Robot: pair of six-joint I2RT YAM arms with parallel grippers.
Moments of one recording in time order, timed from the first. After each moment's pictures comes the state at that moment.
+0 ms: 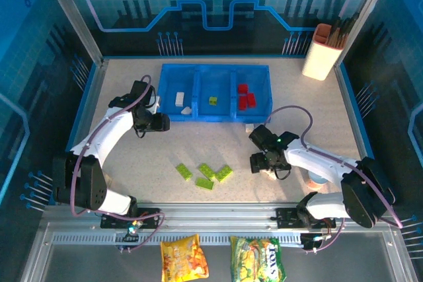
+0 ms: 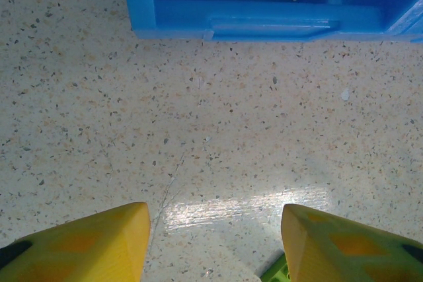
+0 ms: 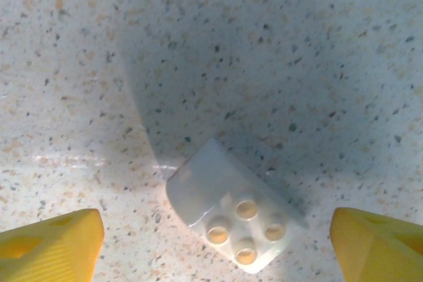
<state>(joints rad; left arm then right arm) -0.14 1.44 1.09 -0.86 0.13 -0.22 0.63 1.31 0.73 -0.87 0.14 0.58</state>
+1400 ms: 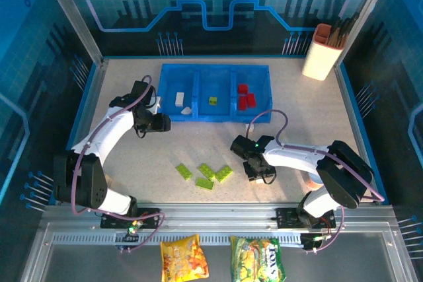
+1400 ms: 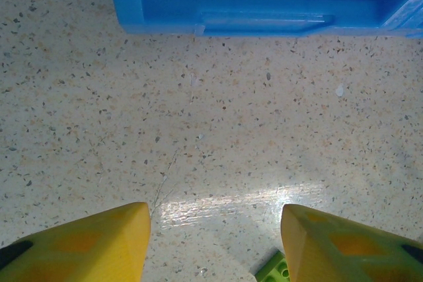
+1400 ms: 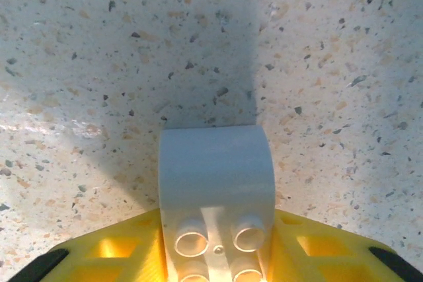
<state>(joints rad) -0.14 1.45 1.09 -0.86 0.16 -0.22 0.84 1.51 0.79 -0.87 0.16 0.70</state>
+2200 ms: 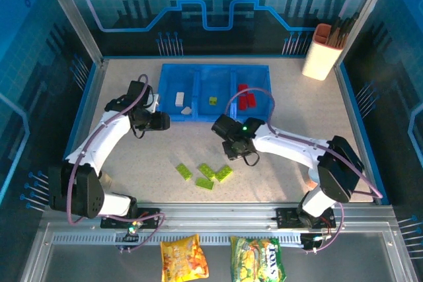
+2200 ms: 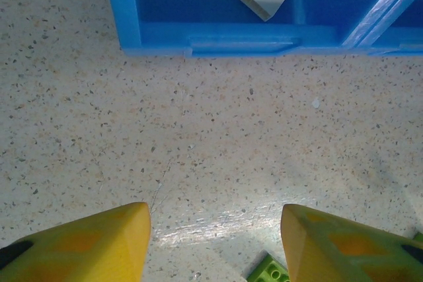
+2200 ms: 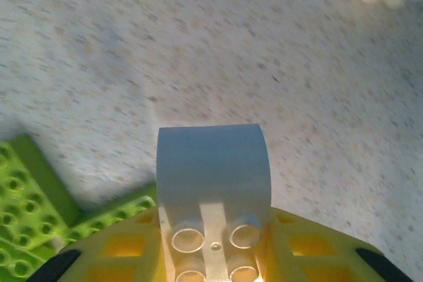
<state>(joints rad) -0.14 1.37 1.07 -0.83 0.16 -0.22 0.91 1.61 1.19 -0.93 0.21 0.60</state>
